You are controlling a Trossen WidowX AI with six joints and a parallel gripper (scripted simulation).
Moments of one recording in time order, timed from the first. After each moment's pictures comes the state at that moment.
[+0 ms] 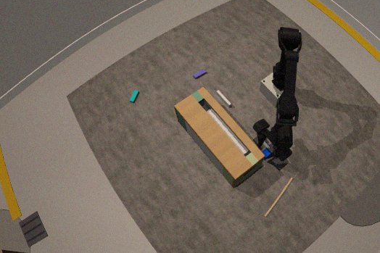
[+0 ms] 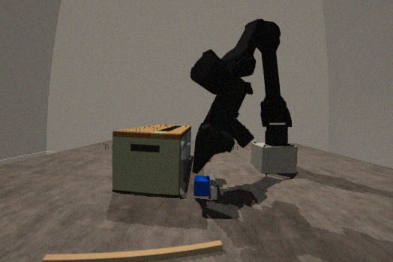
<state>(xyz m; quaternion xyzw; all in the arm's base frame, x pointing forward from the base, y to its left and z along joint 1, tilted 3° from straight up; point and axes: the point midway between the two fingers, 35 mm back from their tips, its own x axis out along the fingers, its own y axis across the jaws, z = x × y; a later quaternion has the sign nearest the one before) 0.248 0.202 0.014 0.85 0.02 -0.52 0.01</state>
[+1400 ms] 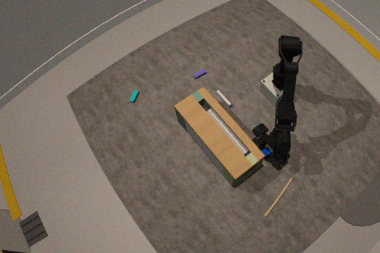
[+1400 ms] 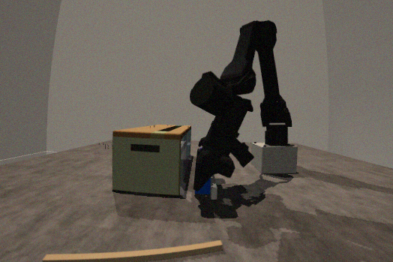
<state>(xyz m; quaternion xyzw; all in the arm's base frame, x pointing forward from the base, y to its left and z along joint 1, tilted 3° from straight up) 0.248 0.200 -0.027 0.85 0.01 -0.52 0.02</state>
